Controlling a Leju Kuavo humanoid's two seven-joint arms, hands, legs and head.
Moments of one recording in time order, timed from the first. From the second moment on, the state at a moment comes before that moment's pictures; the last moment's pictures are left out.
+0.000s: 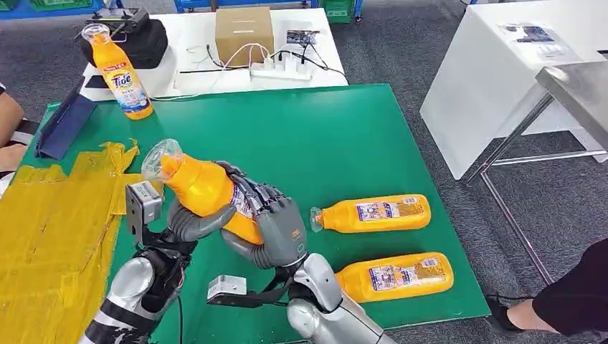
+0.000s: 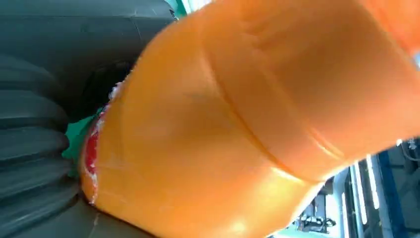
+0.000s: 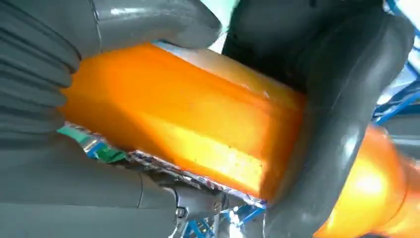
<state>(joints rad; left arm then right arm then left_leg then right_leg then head) -0.30 -0.01 -0.42 -1.43 0.23 -0.18 -0.27 -0.27 0.16 0.72 -1.07 0.94 -0.68 -0.33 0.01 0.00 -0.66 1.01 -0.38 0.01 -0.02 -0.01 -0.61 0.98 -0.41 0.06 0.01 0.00</state>
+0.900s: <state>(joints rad) -0.36 -0.02 -0.35 -1.39 -0.08 0.13 -0.30 -0.18 0.19 0.65 -1.18 0.95 -0.68 -0.40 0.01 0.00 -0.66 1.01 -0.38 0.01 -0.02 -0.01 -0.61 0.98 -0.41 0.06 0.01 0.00</state>
